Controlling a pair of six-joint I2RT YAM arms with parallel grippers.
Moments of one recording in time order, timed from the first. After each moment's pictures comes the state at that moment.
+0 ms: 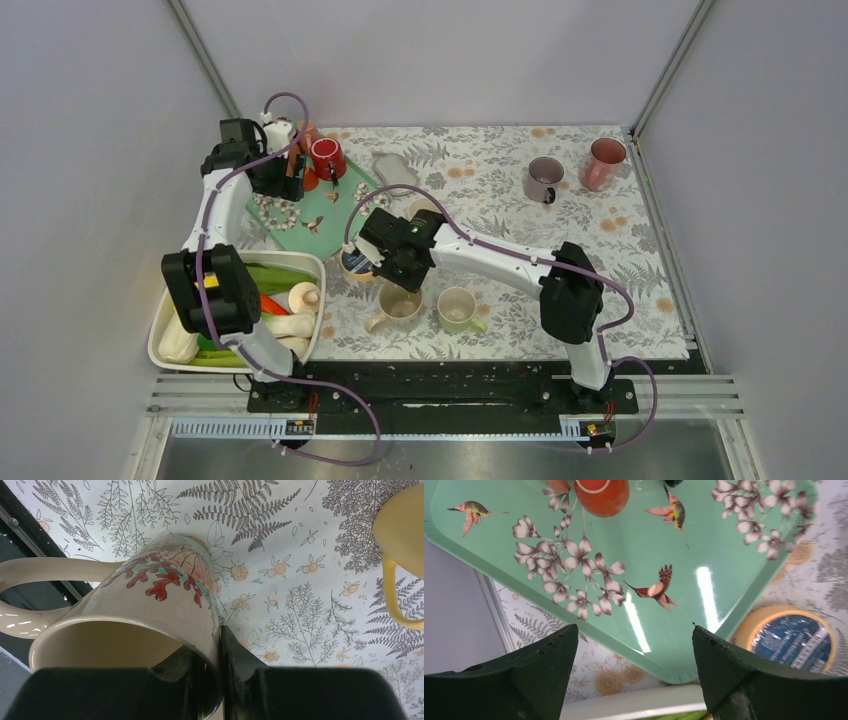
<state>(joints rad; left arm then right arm) 0.17 1.65 1.49 -0.71 0.25 0.35 1.07 1.99 1.78 -1.00 0.01 -0.11</state>
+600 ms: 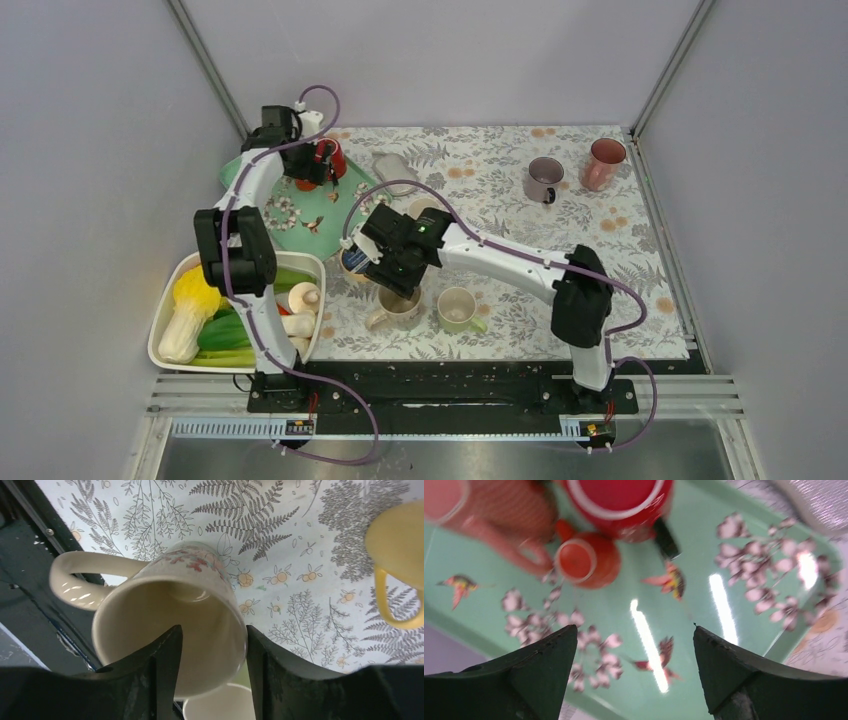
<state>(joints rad) 0.09 1.96 1.69 -0.62 0.16 0.36 1.08 1.97 1.78 -0.97 -0.02 -0.10</state>
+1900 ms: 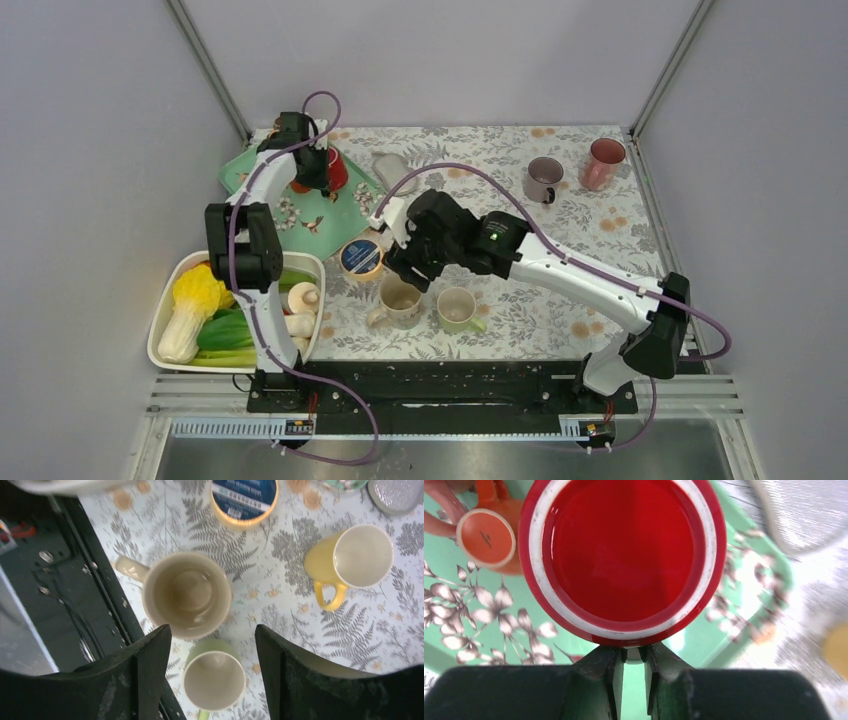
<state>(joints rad) -0.01 2.10 1.74 -0.63 0.08 0.03 1.08 1.57 1.56 -0.79 0.01 -0.13</state>
